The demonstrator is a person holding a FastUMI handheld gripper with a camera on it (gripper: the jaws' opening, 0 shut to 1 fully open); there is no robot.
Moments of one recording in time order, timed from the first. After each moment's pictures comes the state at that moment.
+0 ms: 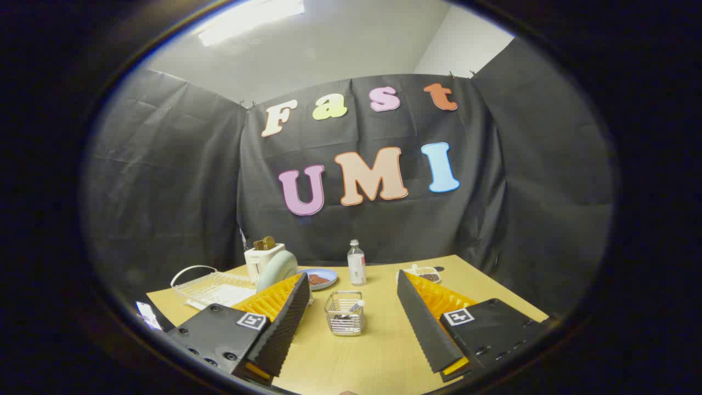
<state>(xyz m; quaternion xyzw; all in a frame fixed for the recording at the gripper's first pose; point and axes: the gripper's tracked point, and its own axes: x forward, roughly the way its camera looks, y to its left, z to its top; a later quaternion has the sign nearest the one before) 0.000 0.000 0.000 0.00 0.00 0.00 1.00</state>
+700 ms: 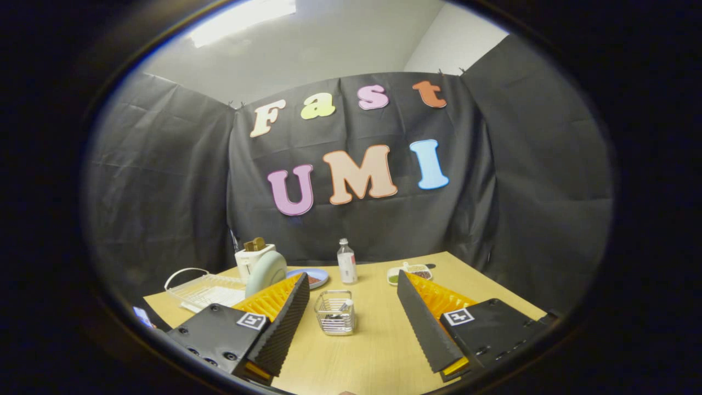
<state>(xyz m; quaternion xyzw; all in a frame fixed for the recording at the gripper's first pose) 0.001 -0.020 0.001 0.02 0.00 -0.03 1.00</state>
